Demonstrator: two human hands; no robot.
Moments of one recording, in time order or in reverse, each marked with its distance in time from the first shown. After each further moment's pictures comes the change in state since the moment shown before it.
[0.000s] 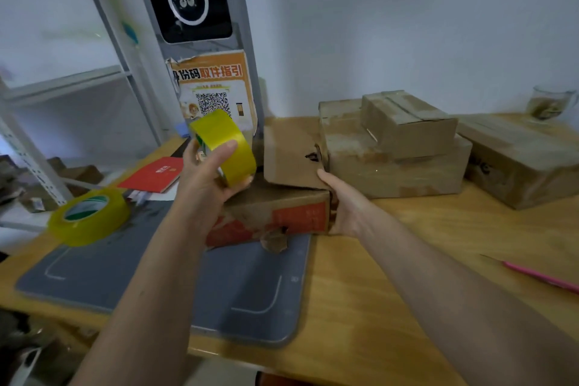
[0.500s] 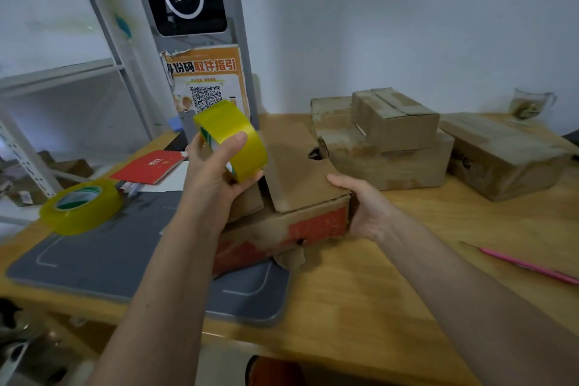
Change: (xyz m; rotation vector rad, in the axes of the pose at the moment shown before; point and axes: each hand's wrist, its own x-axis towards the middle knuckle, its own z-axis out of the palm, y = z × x) left_hand -0.031 -0.006 0.020 -0.080 -0.021 0.014; right_hand -0.038 0.009 -0.033 0.038 -0.090 -0.148
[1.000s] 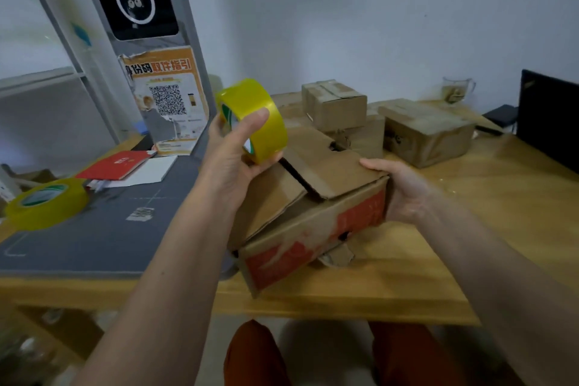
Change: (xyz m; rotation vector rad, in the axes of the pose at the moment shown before) left_hand -0.075 -0.012 0.093 -0.039 -0.153 -0.097; right_hand -0.125 -0.018 -0.104 -0.073 0.194 -0.027
